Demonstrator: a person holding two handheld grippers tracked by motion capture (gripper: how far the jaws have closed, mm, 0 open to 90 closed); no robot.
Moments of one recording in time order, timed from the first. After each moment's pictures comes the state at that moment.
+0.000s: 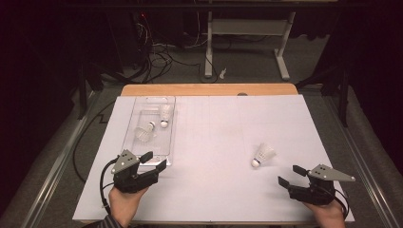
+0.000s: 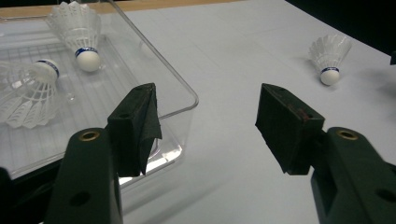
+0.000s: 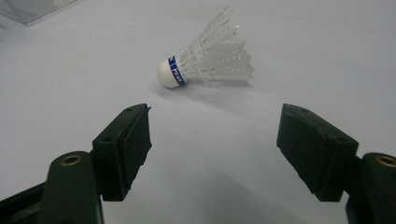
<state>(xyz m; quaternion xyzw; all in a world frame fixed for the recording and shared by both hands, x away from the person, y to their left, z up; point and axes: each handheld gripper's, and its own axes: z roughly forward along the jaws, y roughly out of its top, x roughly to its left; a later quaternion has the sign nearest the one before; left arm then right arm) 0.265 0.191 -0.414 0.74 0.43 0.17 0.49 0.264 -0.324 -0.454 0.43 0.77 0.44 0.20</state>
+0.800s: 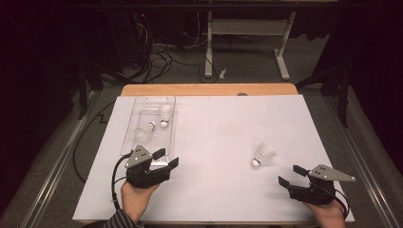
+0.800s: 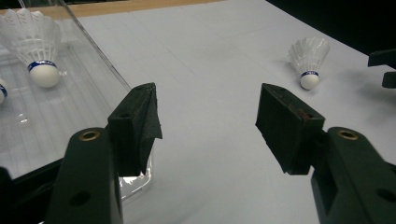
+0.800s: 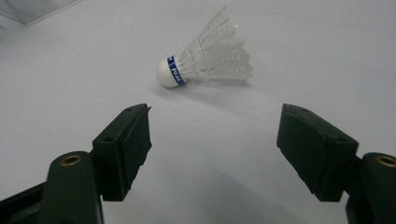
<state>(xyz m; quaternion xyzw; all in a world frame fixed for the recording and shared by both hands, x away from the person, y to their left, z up) 0.279 0.165 -0.411 0.75 0.41 0.15 0.50 0.264 -0.325 -0.454 0.43 0.77 0.43 0.21</state>
